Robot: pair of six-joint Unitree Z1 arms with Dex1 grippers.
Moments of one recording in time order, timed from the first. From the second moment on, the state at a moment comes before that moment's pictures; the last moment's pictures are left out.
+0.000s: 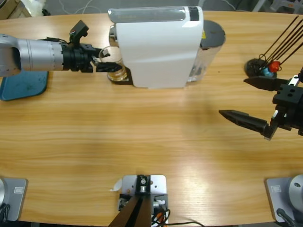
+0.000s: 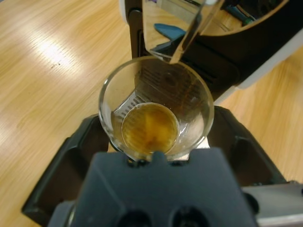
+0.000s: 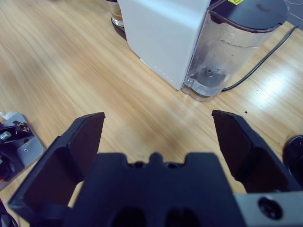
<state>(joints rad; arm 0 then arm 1) -0.45 1.88 -0.71 -0.53 -0.49 0.21 0.85 1.01 -0.45 0.02 -0.03 0.01</state>
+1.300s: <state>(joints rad) 0.01 1.45 -0.48 -0.36 -0.16 0.09 0.85 1.02 -0.45 0.02 0.00 0.01</state>
